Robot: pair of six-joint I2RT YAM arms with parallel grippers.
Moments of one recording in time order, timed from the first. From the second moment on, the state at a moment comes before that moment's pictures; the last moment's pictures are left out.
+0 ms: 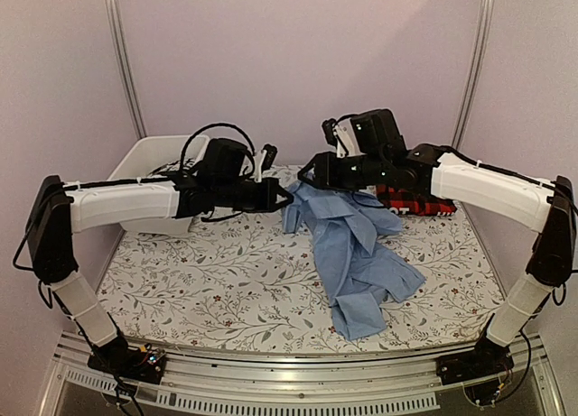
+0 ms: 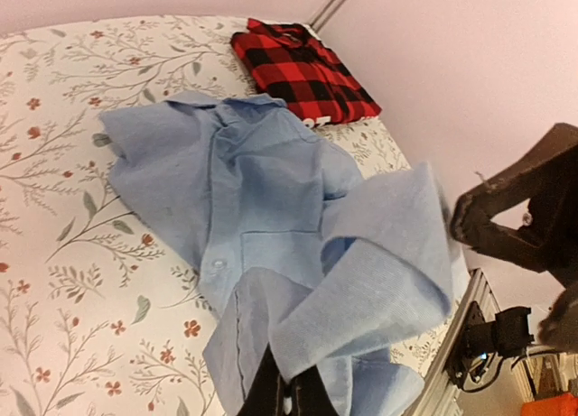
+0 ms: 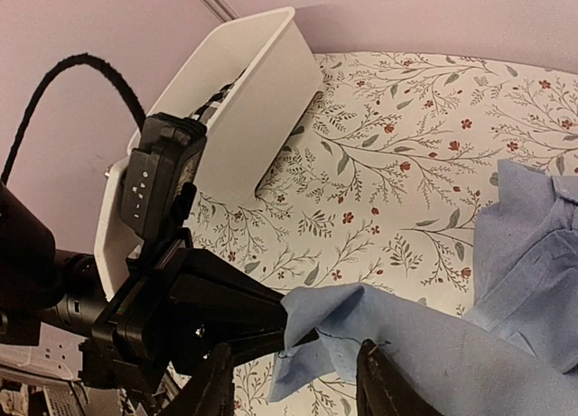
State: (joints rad) left arm -0.74 1.69 1.24 -0.04 0.25 -0.53; right arm 0.80 1.67 1.48 -0.29 -0.15 0.58
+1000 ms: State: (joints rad) left arm -0.26 1.46 1.40 -0.56 0.03 -0.44; right arm 0.53 1.42 0.89 -0.31 0.10 0.58
